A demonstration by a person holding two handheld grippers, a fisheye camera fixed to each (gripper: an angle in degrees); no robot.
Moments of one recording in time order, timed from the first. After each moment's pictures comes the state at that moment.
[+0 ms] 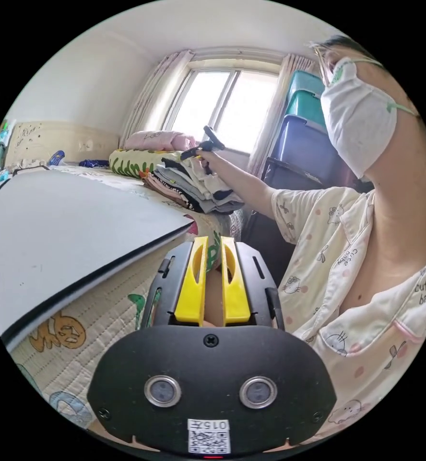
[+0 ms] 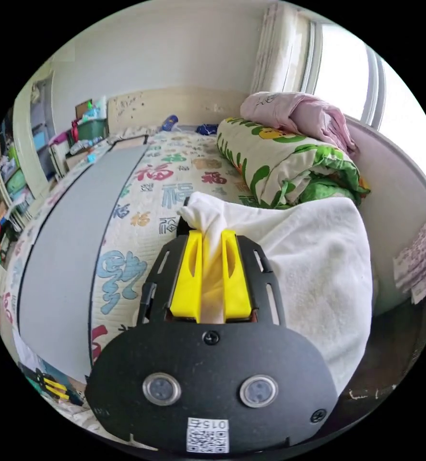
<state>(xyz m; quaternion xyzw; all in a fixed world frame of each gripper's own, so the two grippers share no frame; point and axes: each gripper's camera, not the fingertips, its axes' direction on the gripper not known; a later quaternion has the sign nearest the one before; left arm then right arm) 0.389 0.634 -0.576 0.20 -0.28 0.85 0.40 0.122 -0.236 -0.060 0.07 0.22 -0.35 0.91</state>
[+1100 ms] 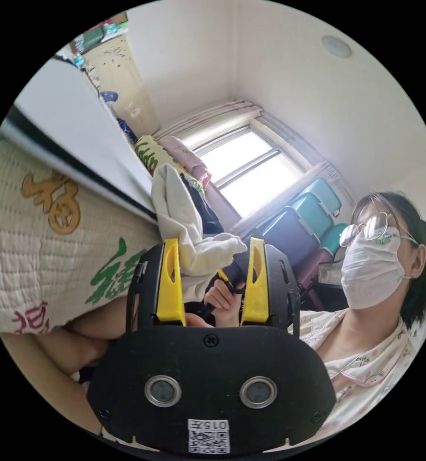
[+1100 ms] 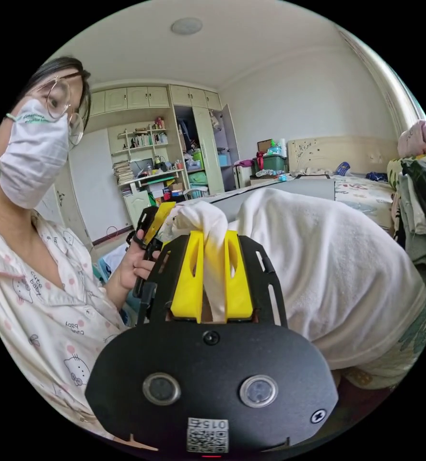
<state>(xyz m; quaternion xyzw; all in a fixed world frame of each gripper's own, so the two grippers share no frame) 0.067 0.418 -0.618 0.22 -0.04 0.75 0.62 0.352 0.057 -0.288 0.00 -0.25 -0.54 0.81</state>
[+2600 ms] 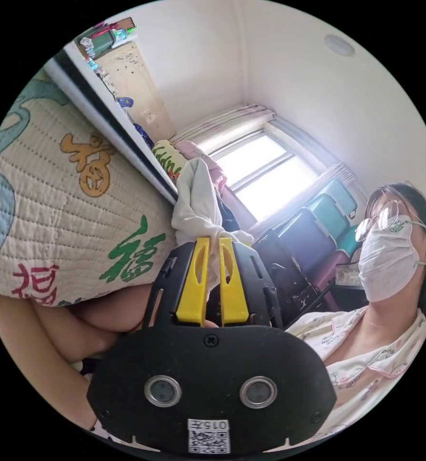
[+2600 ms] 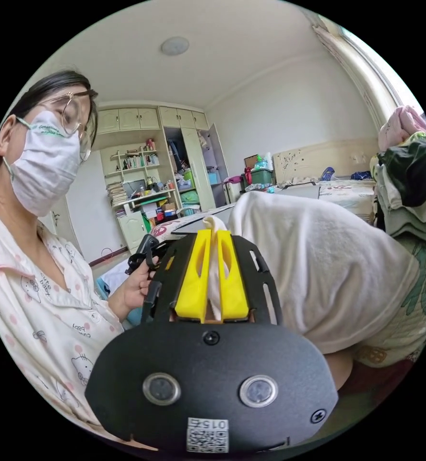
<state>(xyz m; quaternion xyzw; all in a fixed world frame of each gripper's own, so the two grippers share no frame) -0.044 0.447 -0.642 0.27 -0.05 0.74 0.61 0.419 0.124 -0.317 0.07 -0.26 -0.48 0.83</state>
